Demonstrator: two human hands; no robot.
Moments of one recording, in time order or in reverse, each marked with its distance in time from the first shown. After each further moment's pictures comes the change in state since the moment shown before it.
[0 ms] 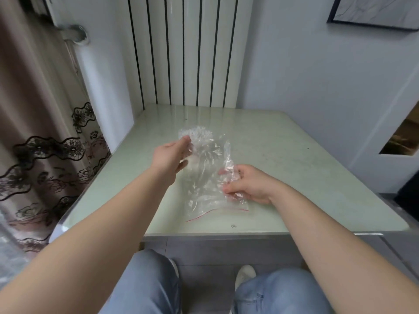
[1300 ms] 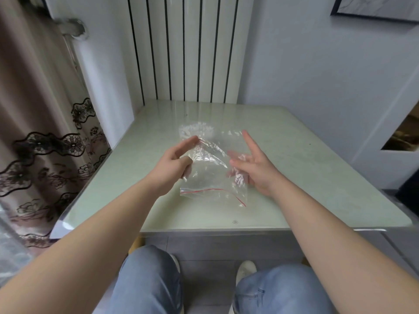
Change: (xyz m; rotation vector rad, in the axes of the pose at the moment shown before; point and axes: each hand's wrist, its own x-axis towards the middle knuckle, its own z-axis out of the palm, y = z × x) left_hand -0.022 -0.020 -0.017 0.252 -0.327 0.247; right_hand 0.000 -0.007 -0.002 0.116 0.208 -0.271
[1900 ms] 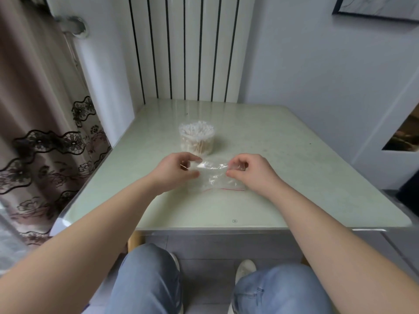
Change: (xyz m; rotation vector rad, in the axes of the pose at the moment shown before) left_hand 0.003 -0.009 -0.008 0.516 -0.052 -0.035; right_hand -0.001 0.009 0.002 -0.651 0.148 -0.149
